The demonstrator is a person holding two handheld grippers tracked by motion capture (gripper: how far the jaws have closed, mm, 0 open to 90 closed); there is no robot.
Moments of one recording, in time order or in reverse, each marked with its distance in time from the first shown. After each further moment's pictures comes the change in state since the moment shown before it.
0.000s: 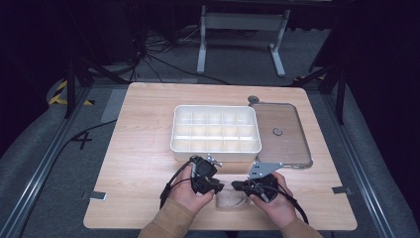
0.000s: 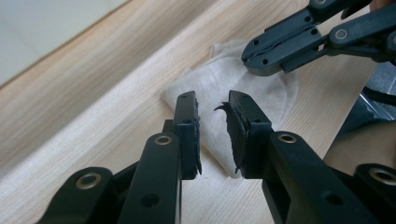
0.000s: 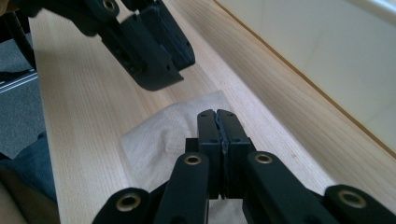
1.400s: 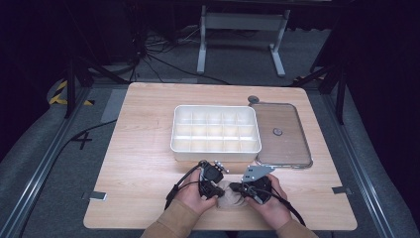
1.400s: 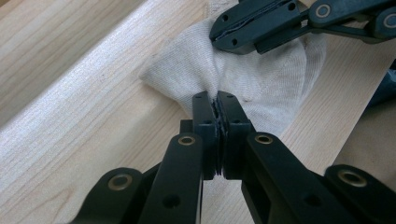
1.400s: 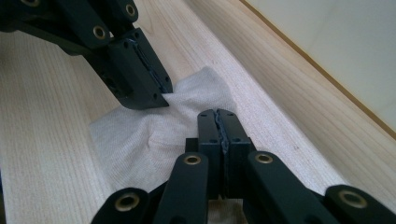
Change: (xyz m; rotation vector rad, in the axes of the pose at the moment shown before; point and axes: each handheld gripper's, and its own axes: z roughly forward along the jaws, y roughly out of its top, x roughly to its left) left arm -0.006 0.000 0.026 0.123 0.004 0.033; right arm 0.002 -0.009 0.019 0.059 -0.060 -0.034
